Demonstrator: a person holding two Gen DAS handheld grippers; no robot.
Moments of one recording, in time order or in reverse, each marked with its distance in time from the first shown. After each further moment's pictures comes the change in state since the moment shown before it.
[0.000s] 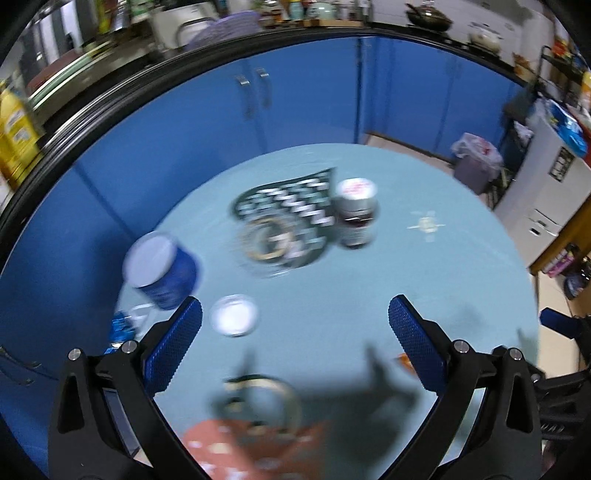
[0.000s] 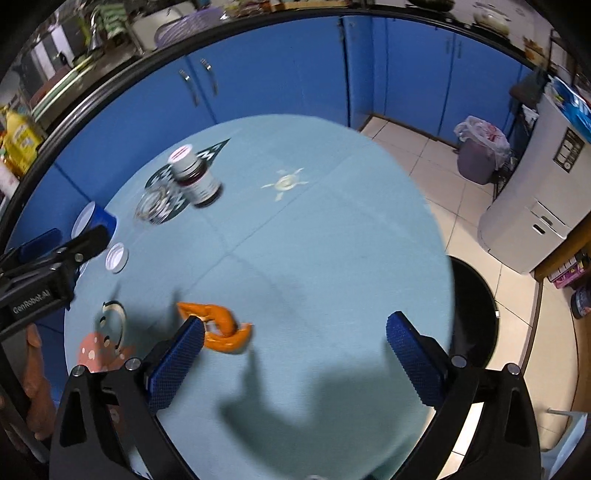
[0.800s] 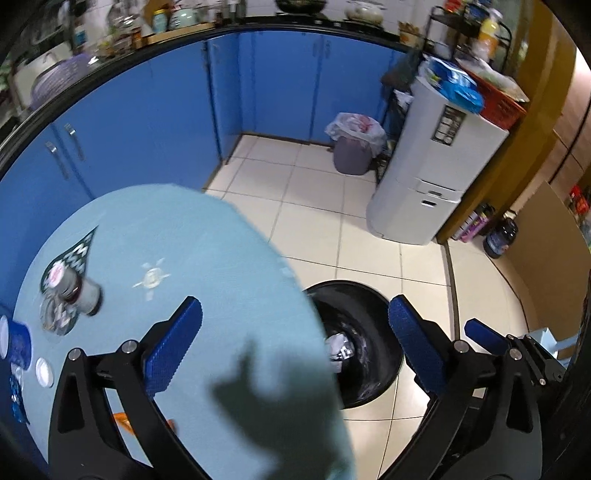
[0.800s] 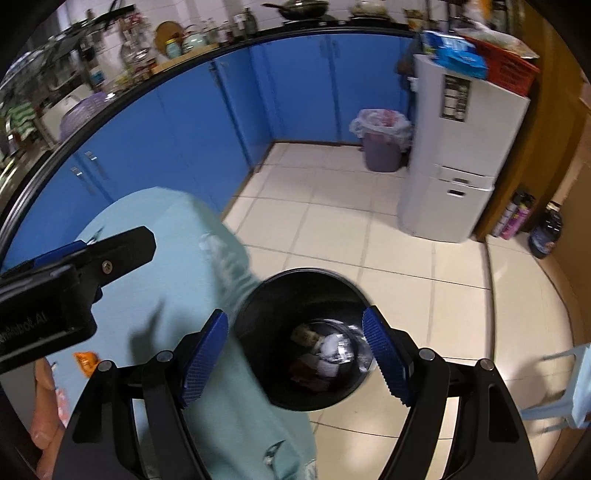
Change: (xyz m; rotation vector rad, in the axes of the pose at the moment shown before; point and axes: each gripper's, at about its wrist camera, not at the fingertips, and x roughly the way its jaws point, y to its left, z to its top) left arm -0.013 -0.258 0.045 0.208 0.019 -0.355; right arm -0.053 -0.178 -0.019 0.287 -0.147 -0.148
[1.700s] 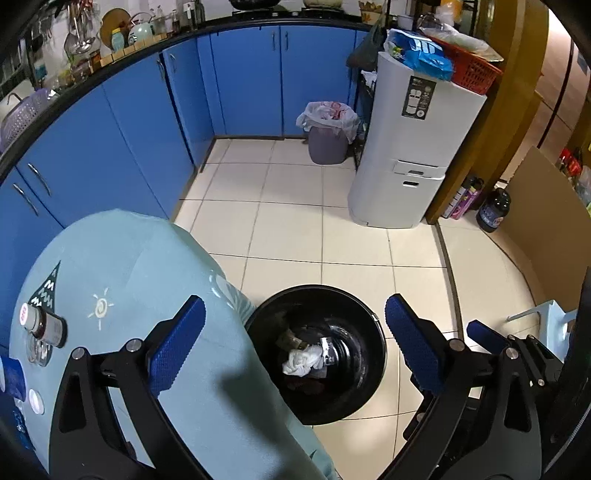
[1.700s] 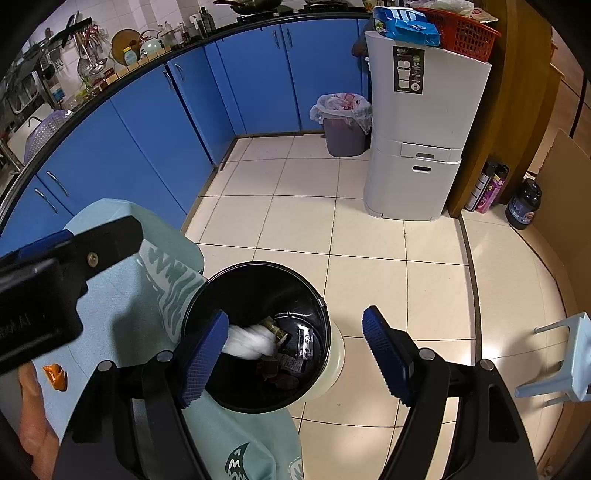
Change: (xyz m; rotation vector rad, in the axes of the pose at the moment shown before) left arm 0.041 -0.082 0.012 0.145 0.019 -0.016; right arm 0.017 -0.071 -0.003 0.111 0.023 -0.102
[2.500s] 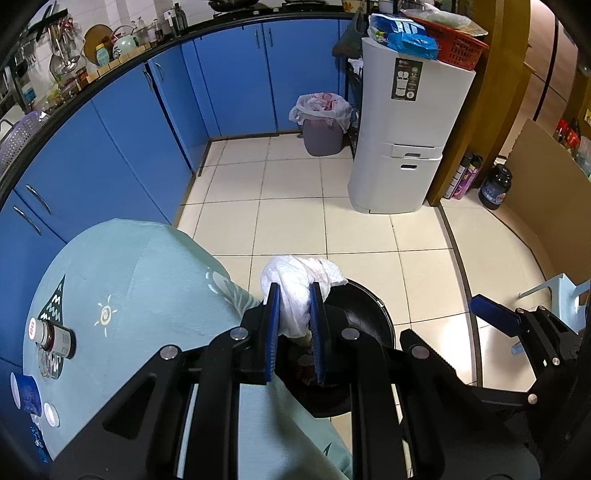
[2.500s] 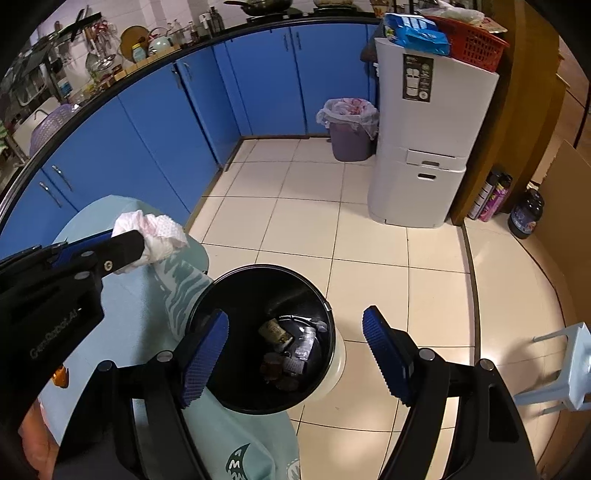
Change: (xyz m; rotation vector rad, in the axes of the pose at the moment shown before) left arm 0.001 -0.012 -0.010 0.095 0.021 0.024; right arm -0.004 0.007 0.000 -0.026 -0.011 0.002
